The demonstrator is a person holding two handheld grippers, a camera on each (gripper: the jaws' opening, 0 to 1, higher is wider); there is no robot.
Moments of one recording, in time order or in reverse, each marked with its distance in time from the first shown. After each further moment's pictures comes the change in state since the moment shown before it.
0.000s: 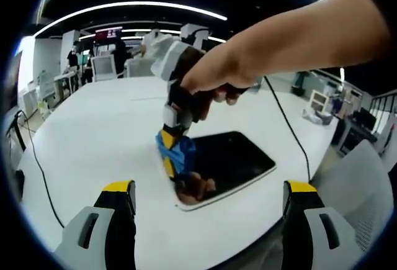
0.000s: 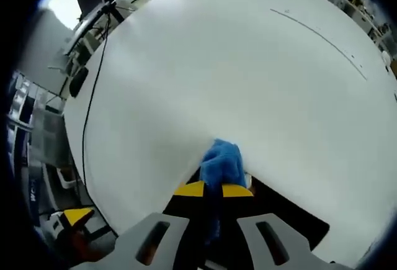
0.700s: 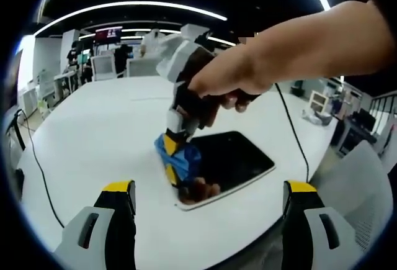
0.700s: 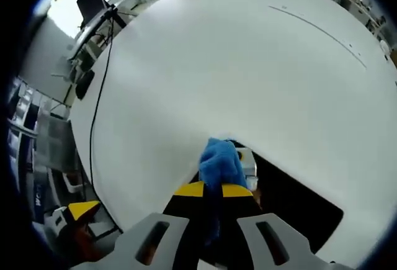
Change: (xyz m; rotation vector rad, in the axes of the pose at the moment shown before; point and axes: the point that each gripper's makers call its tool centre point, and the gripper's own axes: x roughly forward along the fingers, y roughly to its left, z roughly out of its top) left arm -0.001 0.000 -0.001 -0.004 -0.002 -0.002; right arm -0.001 0.012 -0.014 0.021 -0.031 0.027
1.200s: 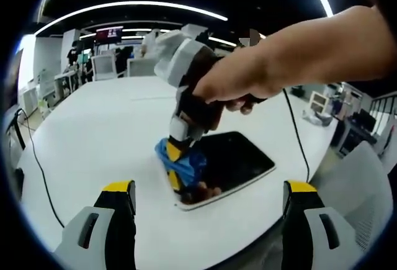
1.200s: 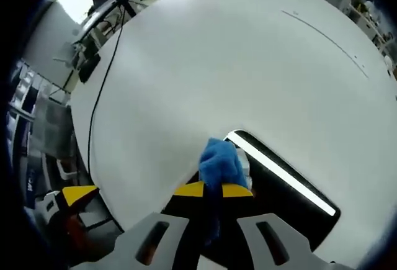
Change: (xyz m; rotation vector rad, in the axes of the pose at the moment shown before) left arm 0.000 0.000 0.001 -0.004 -0.001 0.002; right arm 0.001 0.006 -0.009 -0.078 0.011 -0.020
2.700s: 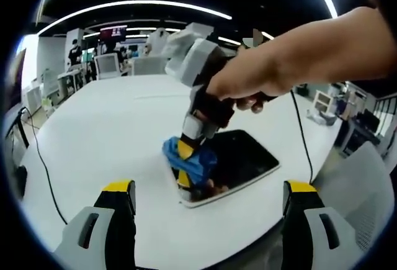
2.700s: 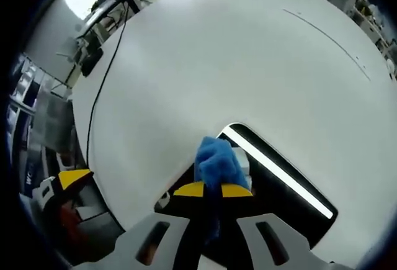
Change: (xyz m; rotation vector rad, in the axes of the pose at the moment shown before) left arm -0.001 0.004 -0.002 0.003 0.018 0.027; right arm -0.015 -0.002 -0.019 -0.031 0.011 0.000
